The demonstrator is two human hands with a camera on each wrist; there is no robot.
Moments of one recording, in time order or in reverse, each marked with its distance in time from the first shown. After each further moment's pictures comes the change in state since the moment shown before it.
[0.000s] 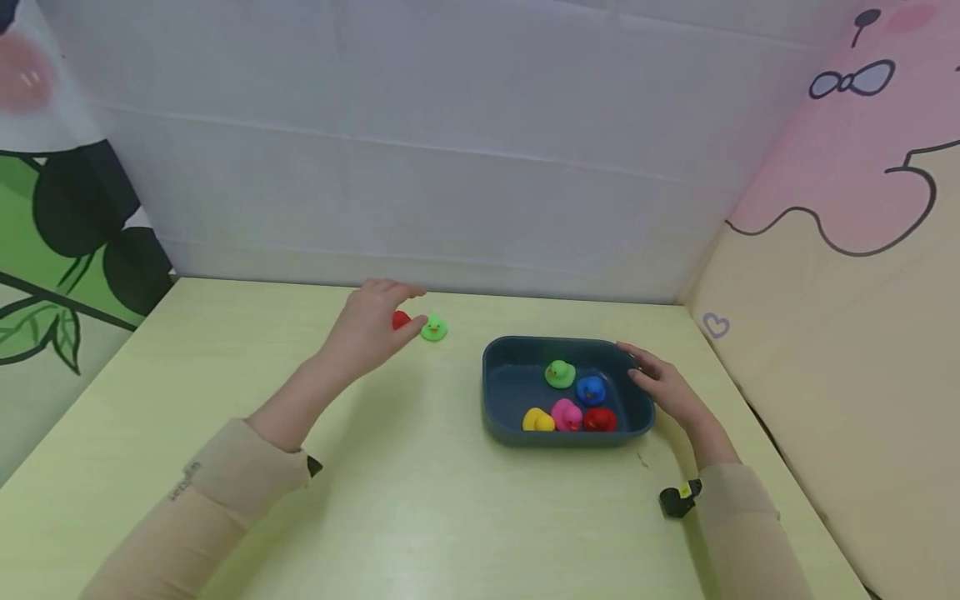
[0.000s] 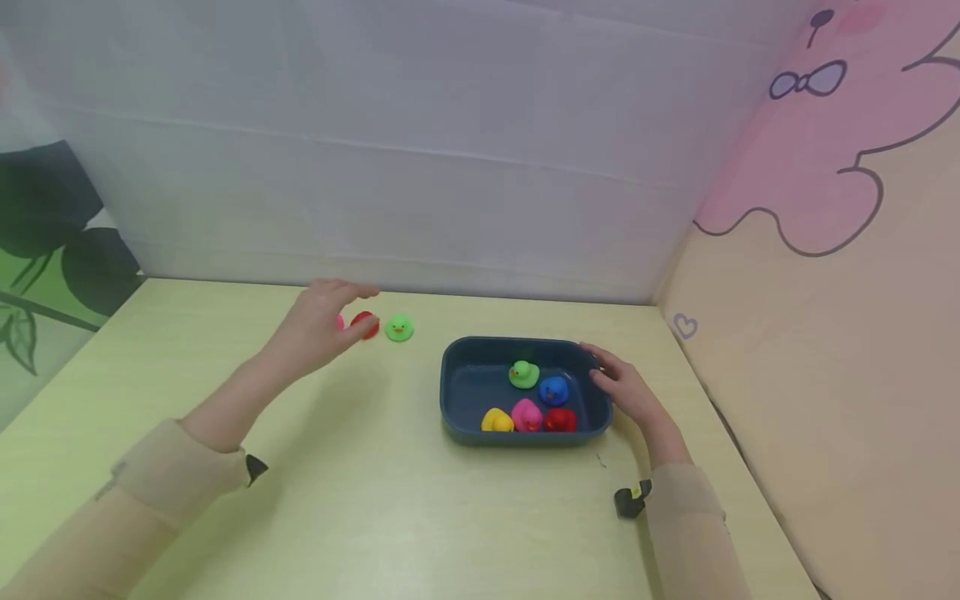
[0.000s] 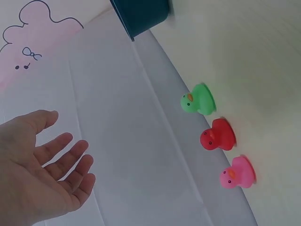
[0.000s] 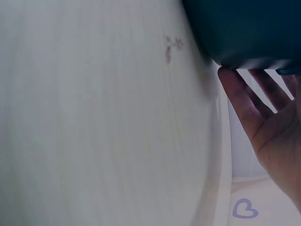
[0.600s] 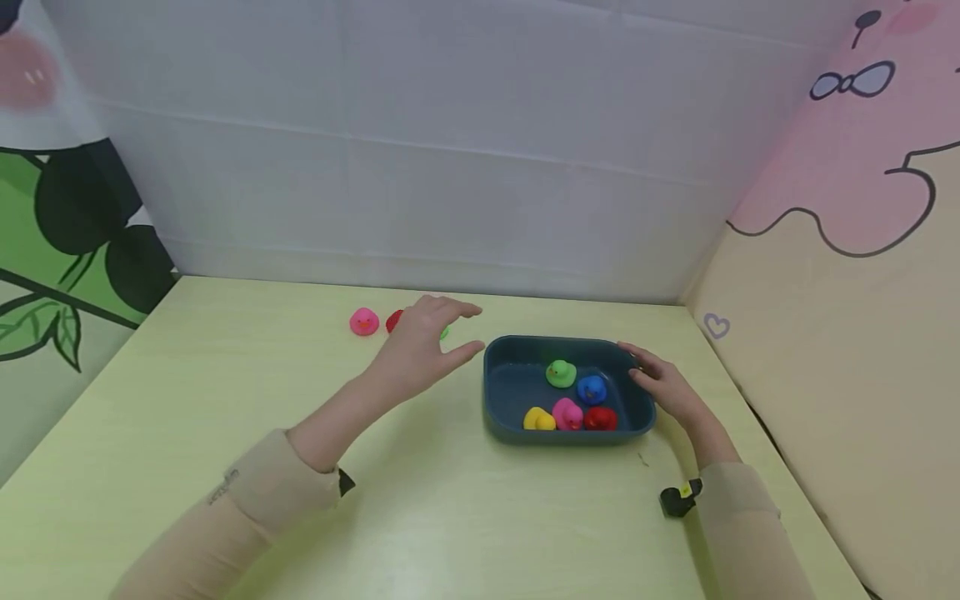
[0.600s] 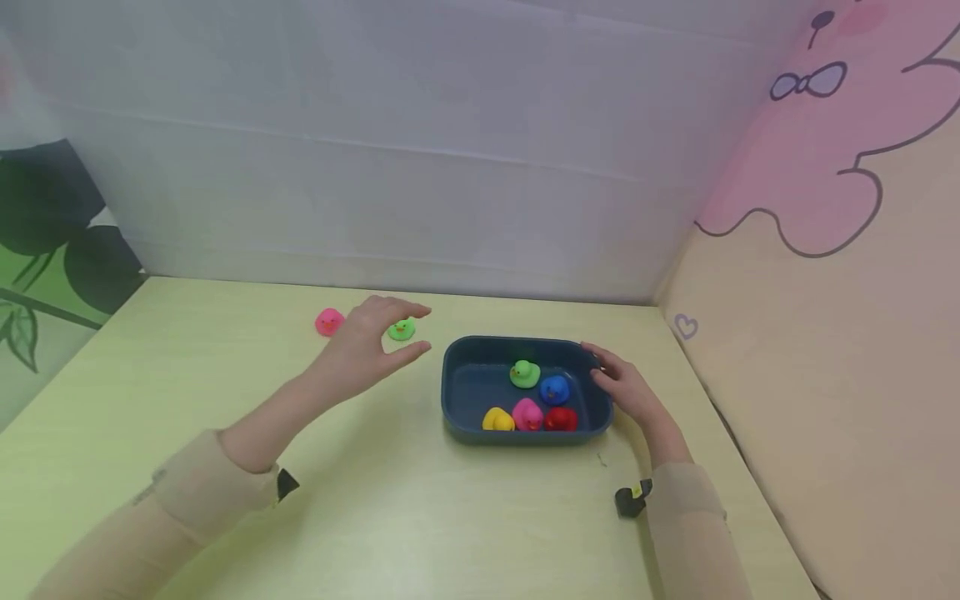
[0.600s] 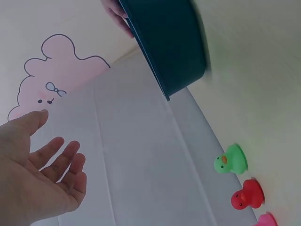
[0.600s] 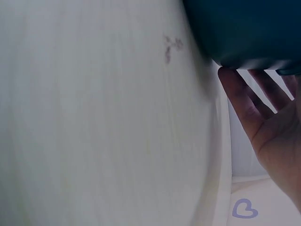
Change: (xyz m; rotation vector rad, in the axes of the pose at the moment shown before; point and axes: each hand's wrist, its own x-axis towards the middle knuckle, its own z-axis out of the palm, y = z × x) left_hand -0.007 0.052 0.022 -0.169 -0.011 0.088; right_hand 0.001 0.001 -0.001 -0.005 0.002 0.016
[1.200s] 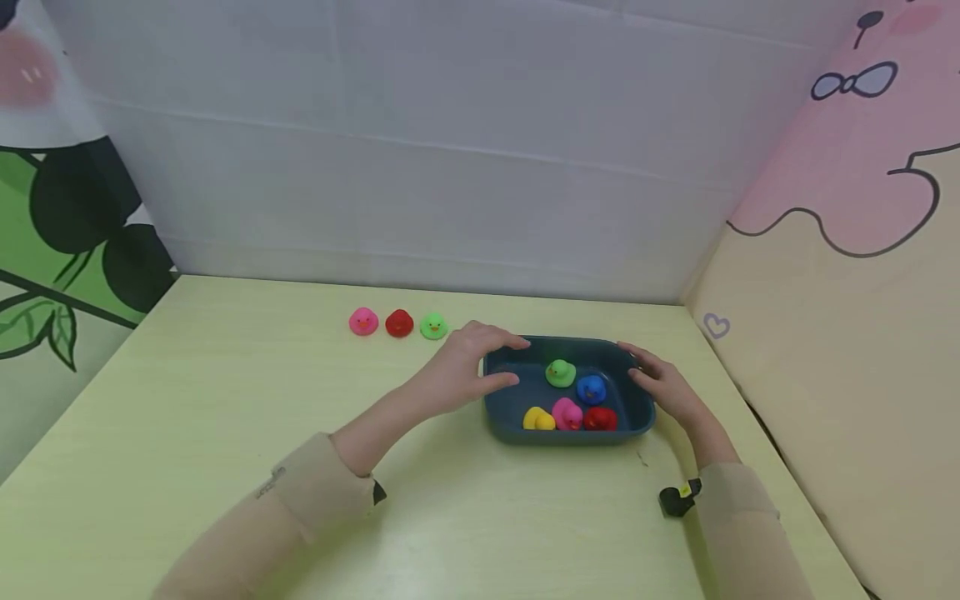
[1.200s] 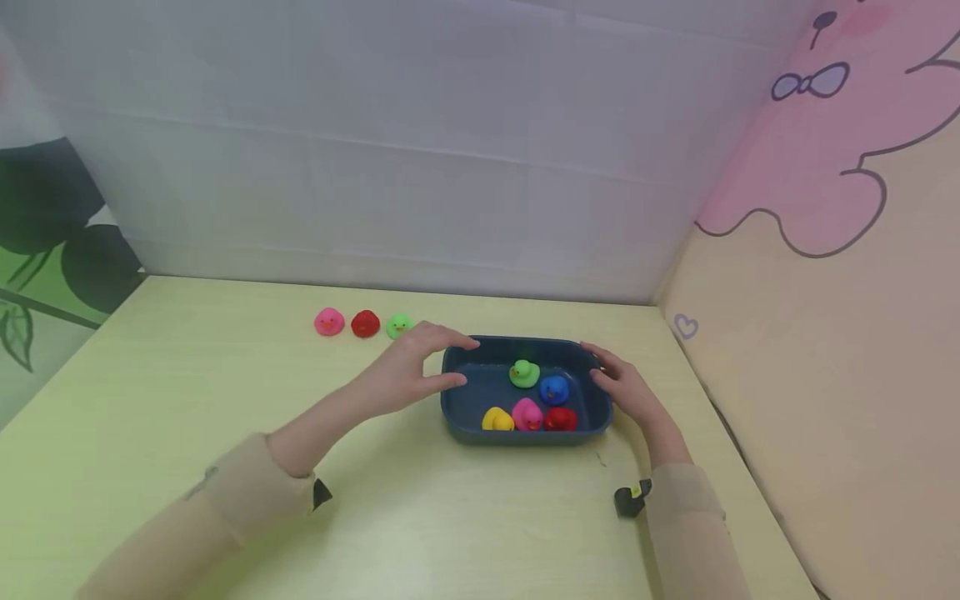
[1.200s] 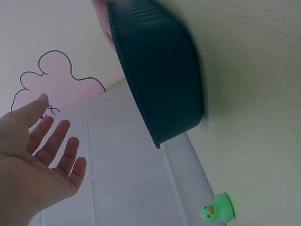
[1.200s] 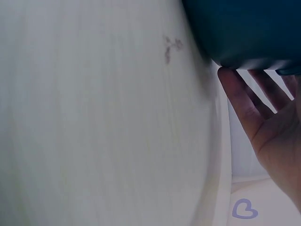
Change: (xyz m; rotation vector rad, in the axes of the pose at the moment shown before) left_hand 0.007 0.007 0.044 -0.167 -0.180 0.126; right_hand 0.001 -0.001 0.002 -0.012 0.007 -0.006
